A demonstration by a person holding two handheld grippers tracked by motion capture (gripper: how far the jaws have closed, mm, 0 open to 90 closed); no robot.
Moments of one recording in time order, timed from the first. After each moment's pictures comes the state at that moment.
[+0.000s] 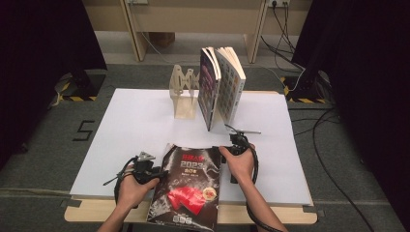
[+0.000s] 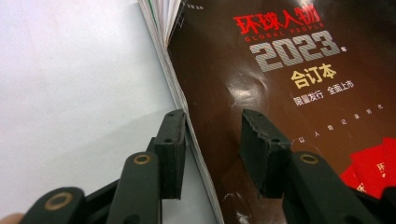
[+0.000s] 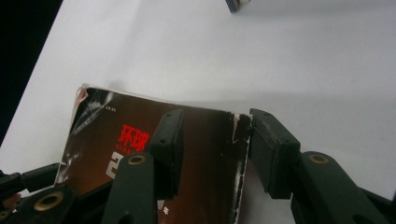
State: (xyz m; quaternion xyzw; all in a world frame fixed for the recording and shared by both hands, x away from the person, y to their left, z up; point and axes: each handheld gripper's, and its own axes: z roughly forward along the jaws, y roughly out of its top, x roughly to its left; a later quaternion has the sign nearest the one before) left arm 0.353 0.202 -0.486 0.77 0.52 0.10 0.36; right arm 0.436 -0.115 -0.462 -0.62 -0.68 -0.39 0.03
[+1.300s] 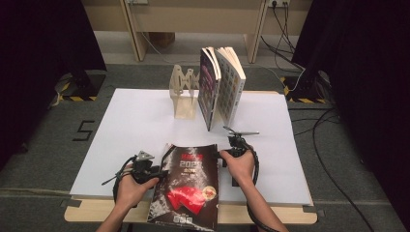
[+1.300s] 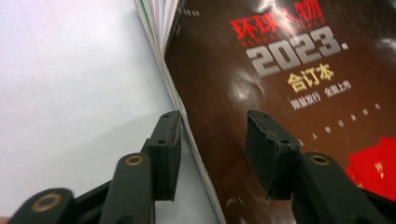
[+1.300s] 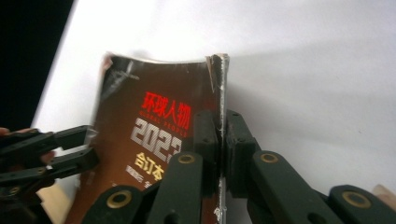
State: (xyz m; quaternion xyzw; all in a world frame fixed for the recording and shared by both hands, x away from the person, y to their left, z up) left arm 0.354 0.208 -0.481 0.76 0.52 0.11 0.38; right arm 0.429 -0.115 -0.459 -0.60 -0.69 -0.39 0.09
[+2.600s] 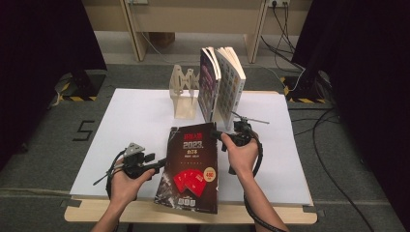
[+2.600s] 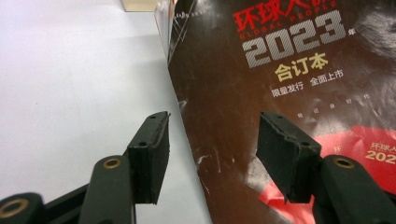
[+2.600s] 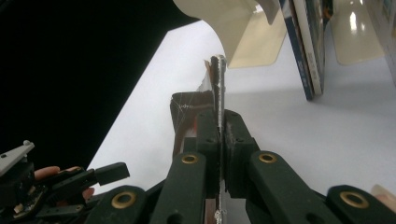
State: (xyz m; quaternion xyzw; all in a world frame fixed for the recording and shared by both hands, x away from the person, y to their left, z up) left arm 0.352 0.216 -0.449 0.72 0.51 0.14 0.45; right arm 0.424 -0.111 -0.390 -0.55 -0.66 -0.51 0.02
